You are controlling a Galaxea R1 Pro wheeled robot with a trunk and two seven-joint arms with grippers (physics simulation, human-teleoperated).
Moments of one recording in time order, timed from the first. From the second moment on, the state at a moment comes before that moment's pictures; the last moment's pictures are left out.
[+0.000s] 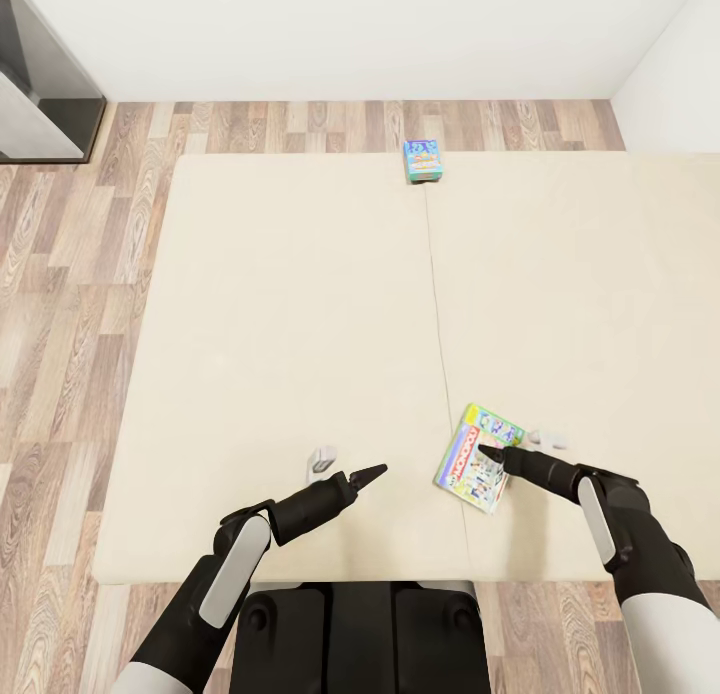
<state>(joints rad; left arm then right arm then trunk) -0.45 -0.08 -0.21 -1.19 0.84 0.65 -0.41 -0.62 -0.16 -0.27 -1.04 -0.12 0.65 0.53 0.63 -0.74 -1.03</state>
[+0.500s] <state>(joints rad) -0.45 -0.08 -0.21 -1.18 0.84 0.65 -0.41 -0.62 -0.14 -0.27 -1.05 -0.15 0.65 0.53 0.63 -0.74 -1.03</state>
